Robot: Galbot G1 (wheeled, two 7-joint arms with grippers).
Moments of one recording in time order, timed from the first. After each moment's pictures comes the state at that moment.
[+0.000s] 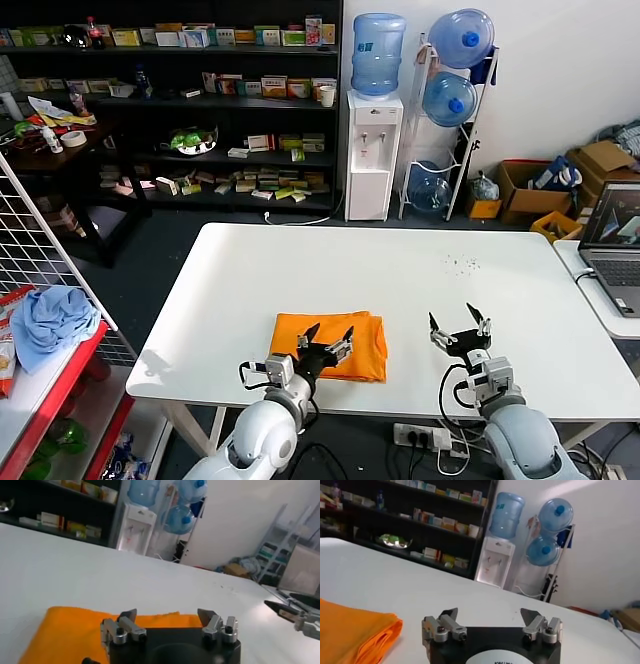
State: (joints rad) left arm 1.07 -1.26 0.05 -1.74 -0.64 0.25 -0.26; right arm -1.28 1.06 0.41 1.77 0.25 -0.18 0.09
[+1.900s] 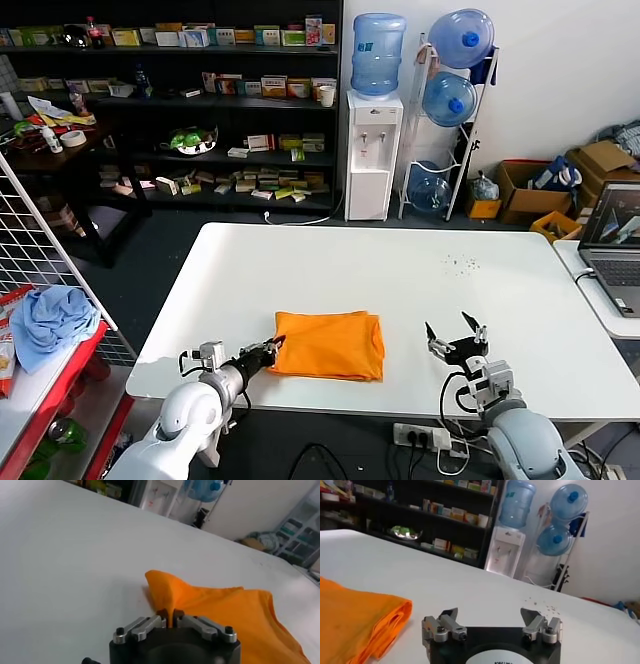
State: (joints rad) left arm 1.07 -1.13 -0.17 -1.64 -0.83 0.44 -0.05; right arm -1.29 1.05 0.40 1.78 0.27 -0.21 0.06
